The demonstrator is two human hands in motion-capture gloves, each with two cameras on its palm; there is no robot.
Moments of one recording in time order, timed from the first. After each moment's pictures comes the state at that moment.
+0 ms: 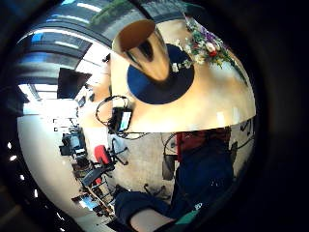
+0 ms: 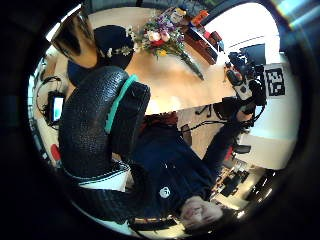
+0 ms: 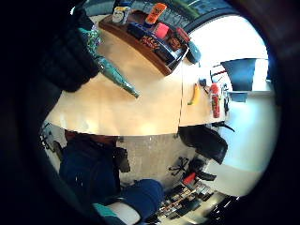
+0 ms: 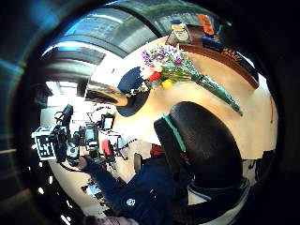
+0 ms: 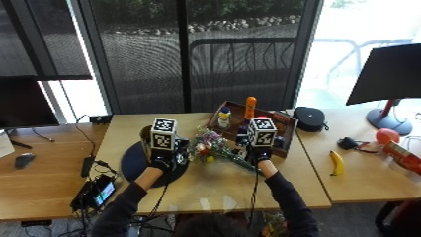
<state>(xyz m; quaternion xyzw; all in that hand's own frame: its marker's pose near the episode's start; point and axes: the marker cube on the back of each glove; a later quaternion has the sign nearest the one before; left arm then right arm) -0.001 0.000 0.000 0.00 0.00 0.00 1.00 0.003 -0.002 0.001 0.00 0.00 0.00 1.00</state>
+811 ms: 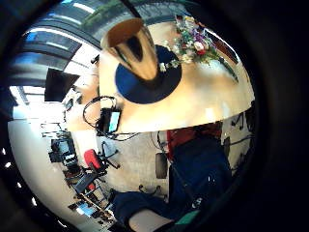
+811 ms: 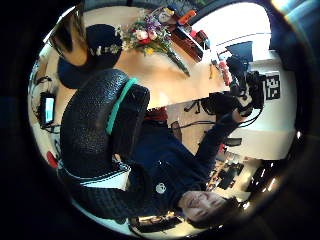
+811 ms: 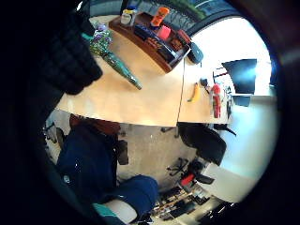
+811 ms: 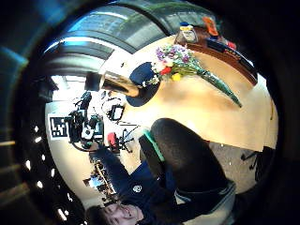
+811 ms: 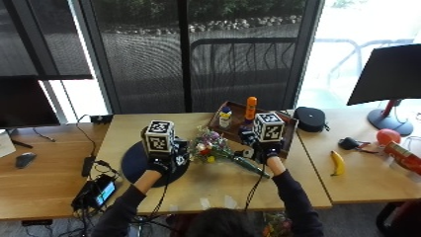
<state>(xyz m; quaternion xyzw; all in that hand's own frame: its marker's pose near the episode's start) 0.003 0.015 -0.001 0.00 0.07 0.04 1.00 0.007 0.034 -0.041 -0.05 -0.02 -0.03 1.00</state>
